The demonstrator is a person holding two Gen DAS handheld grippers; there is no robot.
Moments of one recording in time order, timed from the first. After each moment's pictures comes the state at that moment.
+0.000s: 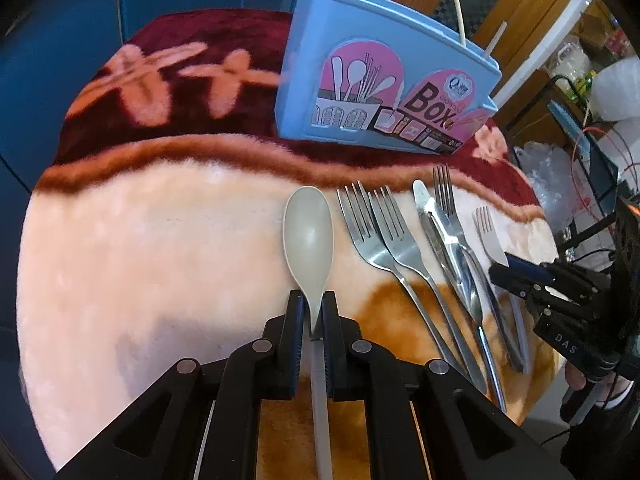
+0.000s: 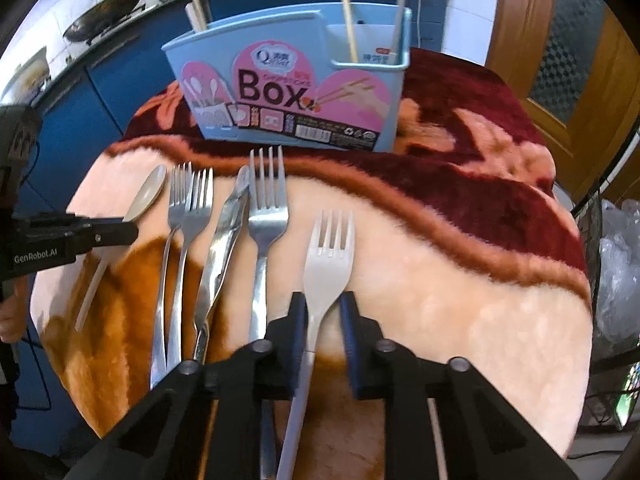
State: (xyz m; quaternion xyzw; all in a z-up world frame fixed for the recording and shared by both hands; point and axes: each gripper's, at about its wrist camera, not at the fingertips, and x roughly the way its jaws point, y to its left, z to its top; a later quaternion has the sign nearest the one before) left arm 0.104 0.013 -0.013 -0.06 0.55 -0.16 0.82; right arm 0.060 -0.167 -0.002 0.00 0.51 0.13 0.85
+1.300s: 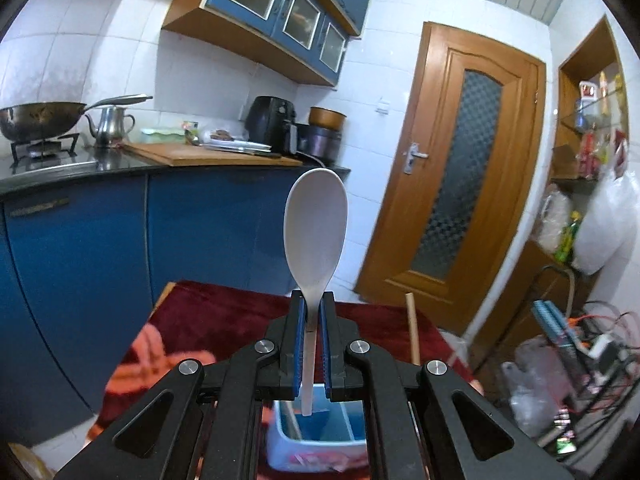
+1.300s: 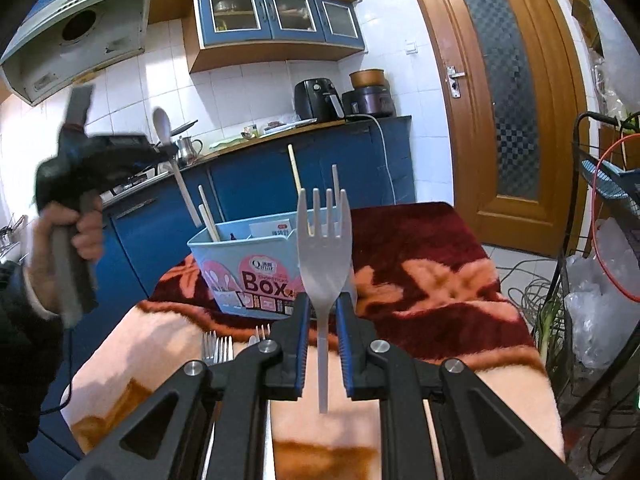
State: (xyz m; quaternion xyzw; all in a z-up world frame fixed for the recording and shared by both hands) left arm 0.173 0.003 0.150 -0.09 0.19 -0.10 0.97; right arm 0.016 -0.216 0.065 0.09 0.22 0.10 0.97
